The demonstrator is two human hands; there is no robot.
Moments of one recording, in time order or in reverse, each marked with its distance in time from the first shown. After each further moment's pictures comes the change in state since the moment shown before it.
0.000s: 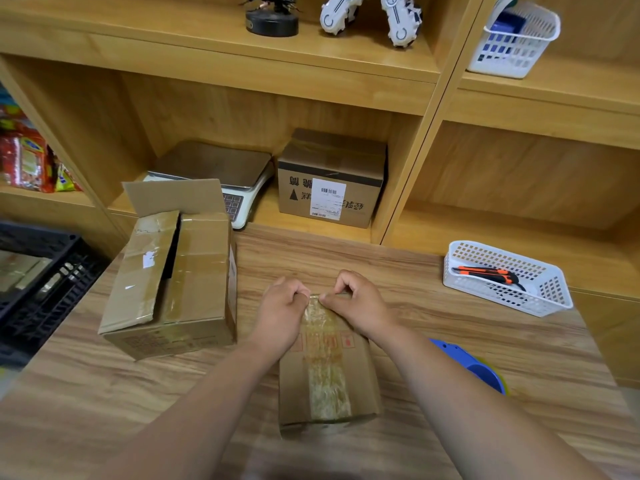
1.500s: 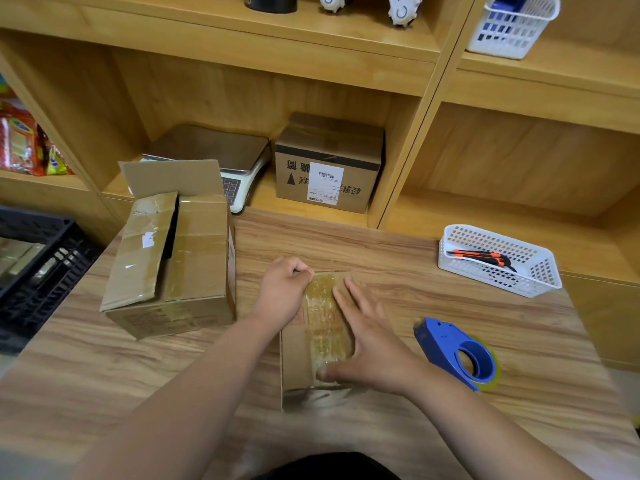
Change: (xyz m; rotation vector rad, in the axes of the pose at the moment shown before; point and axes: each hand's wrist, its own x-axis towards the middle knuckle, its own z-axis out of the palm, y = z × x) left_hand 0.000 0.004 0.001 -0.082 -0.001 -0.071; right_hand -0.093 -0.016 -0.012 -0.470 -0.373 -0.012
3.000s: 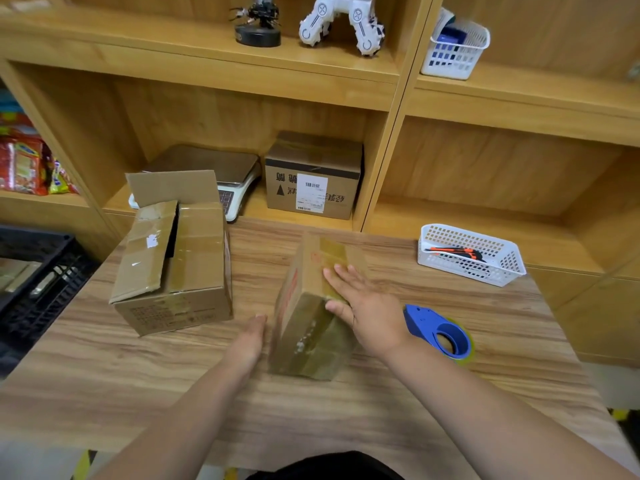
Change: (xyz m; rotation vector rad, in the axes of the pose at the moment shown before) left_hand -0.081 -0.070 -0.005 -0.162 -0.030 -0.595; right_hand -0.029 -0.009 -0.010 -0.312 0.237 0.011
